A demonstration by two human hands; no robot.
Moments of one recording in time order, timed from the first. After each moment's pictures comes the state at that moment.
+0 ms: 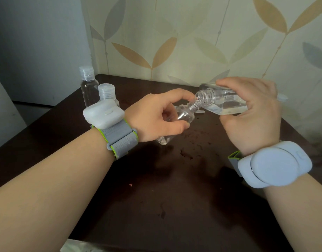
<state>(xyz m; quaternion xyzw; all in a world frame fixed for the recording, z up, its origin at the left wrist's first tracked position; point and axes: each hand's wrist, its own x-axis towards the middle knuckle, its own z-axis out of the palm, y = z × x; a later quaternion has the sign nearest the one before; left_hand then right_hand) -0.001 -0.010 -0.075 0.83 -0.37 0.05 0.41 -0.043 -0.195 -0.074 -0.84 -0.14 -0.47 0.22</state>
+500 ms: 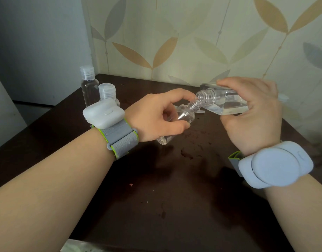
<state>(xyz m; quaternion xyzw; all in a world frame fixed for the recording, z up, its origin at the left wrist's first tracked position) -0.001 -0.009 -0.074 0.83 -0.37 0.05 0.41 -0.042 -0.196 -0.076 -0.84 -0.14 -0.46 0.23</state>
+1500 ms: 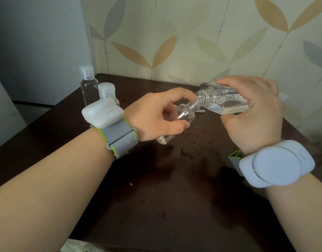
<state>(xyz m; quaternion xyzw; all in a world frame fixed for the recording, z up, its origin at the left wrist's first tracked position) 0.000 -0.010 -0.075 0.83 -0.37 0.04 0.41 -0.043 -0.193 -0.073 -0.84 -0.14 -0.47 0.24</state>
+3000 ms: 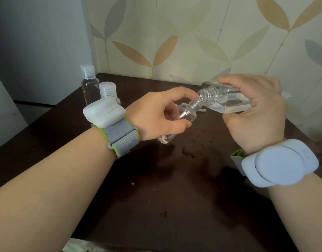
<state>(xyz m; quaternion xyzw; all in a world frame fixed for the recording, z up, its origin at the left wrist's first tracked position) -0.003 -0.009 -0.072 0.84 -0.37 0.04 0.41 -0.045 -0.194 -0.073 -0.84 -0.14 -0.47 0.23</state>
